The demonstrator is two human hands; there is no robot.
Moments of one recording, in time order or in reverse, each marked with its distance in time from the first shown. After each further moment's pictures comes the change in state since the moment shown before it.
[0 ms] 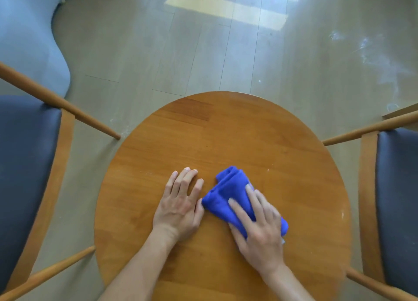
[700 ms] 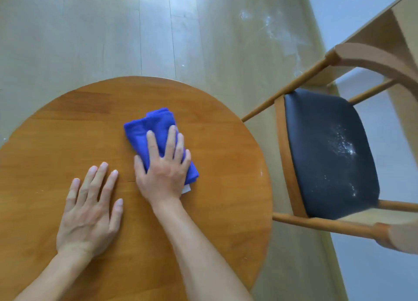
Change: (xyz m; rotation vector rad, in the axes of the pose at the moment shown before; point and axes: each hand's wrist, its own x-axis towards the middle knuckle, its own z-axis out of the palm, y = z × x) left_hand 0.000 -0.002 0.015 0.055 0.047 -0.004; right_hand 0.102 -0.028 0.030 -0.034 0.143 0.510
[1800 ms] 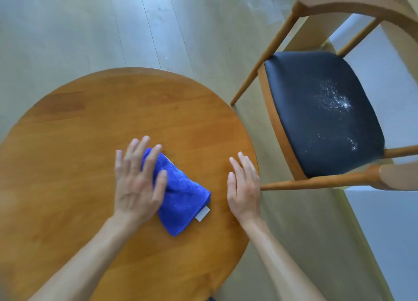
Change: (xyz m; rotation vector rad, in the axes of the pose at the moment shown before) left_hand 0.017 0.119 -0.028 -0.224 0.063 0.185; right_hand -0.109 0.182 -0.108 0.202 -0.057 0.299
